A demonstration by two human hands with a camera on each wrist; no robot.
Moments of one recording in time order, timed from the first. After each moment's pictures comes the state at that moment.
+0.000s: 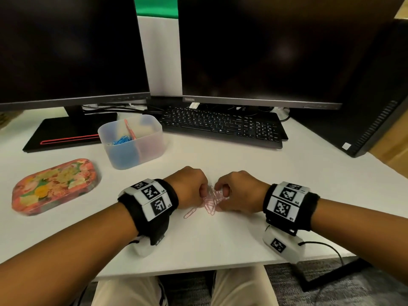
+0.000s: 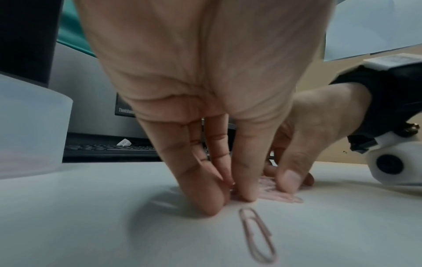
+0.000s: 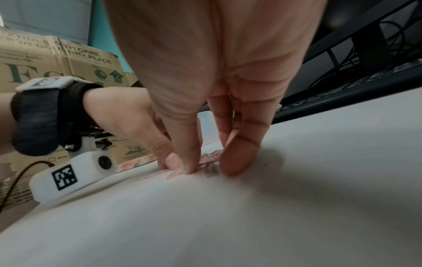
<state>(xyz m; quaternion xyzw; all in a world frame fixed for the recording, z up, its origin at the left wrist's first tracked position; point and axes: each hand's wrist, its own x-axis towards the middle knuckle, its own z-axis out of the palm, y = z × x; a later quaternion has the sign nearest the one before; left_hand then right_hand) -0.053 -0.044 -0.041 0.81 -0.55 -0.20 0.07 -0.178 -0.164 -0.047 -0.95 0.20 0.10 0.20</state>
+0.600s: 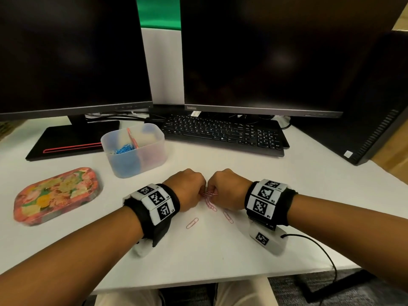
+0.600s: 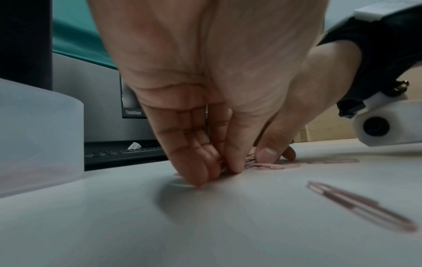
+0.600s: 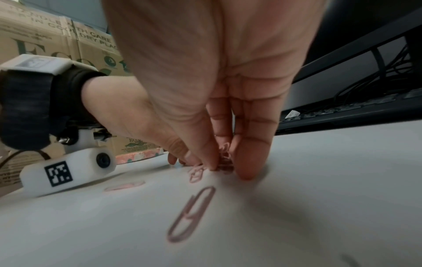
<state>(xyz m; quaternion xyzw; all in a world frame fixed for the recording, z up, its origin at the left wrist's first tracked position) -0.030 -0.055 -0.056 0.82 -0.55 -0.13 0.05 -0.138 -0.158 -0.044 -0.96 0.20 0.09 0.16</state>
